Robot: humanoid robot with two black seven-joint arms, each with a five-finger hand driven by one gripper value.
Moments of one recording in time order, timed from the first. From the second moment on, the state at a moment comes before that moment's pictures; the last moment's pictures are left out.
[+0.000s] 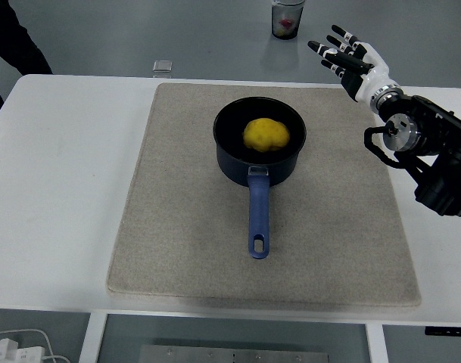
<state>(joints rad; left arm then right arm) 0.06 0.00 0.02 -0.11 0.05 -0.07 0.07 1.11 -0.12 0.42 0.49 0.05 0.01 0.18</state>
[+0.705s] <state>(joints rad) 0.07 0.00 0.02 -0.11 0.05 -0.07 0.07 1.06 -0.14 0.62 0.40 0.11 0.08 0.25</state>
